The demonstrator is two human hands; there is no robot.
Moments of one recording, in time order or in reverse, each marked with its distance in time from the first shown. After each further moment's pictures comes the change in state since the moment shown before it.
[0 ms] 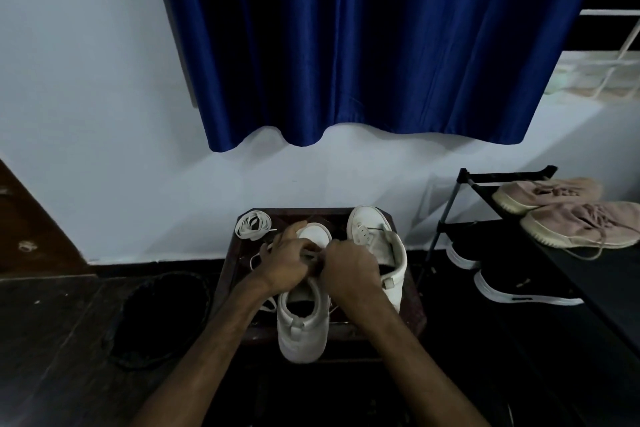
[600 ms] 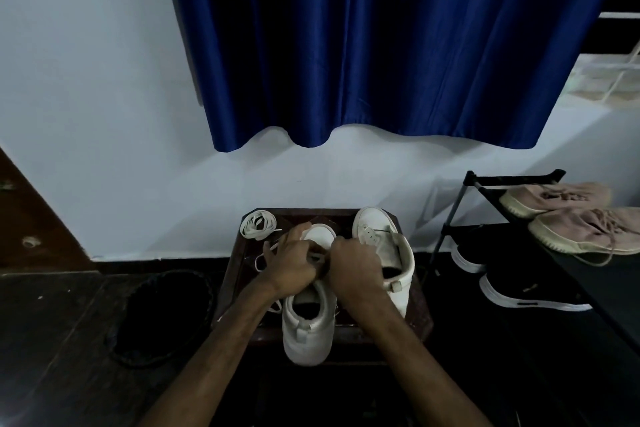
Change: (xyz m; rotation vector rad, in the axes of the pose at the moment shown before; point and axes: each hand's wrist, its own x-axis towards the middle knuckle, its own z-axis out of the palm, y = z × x) left_hand 0.001 -0.002 0.005 0.016 0.054 -0.003; right_hand 0.008 -0.005 0.003 -0.062 0.008 0.012
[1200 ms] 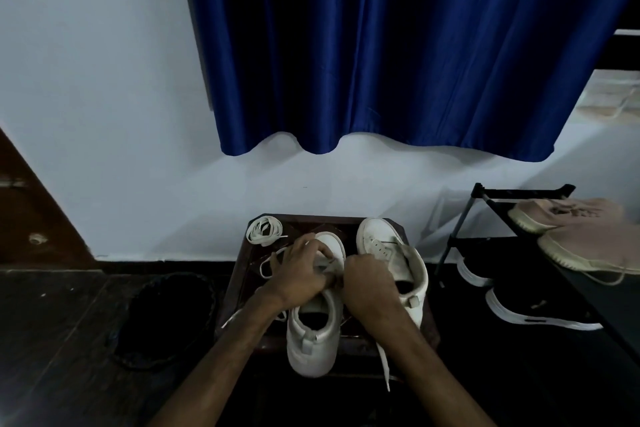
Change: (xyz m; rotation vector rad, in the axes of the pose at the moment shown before) left_hand -0.005 -0.003 0.002 -0.100 0.019 0.002; right_hand -0.005 0.012 -0.002 -0.065 -0.066 -0.074
